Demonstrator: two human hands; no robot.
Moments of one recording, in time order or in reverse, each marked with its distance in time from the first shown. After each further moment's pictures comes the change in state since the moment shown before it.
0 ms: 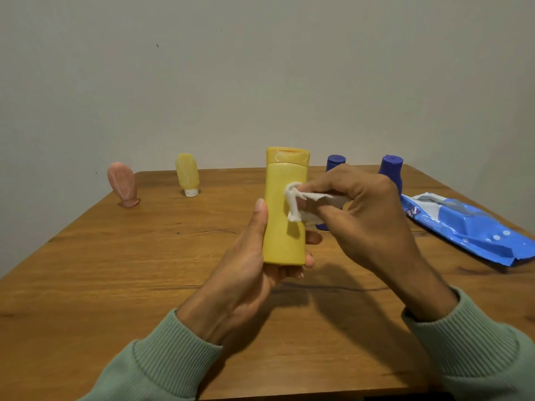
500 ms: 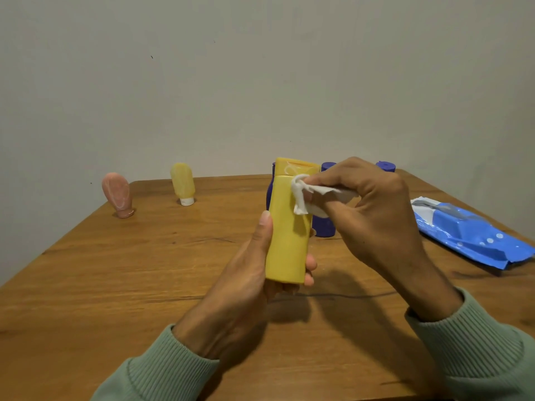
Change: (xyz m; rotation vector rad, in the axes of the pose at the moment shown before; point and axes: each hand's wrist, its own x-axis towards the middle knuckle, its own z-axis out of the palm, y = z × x) left_hand -0.004 -0.004 0.002 0.182 -0.013 -0.012; right_hand 0.005 0.007 -0.009 -0.036 0.142 -0.104
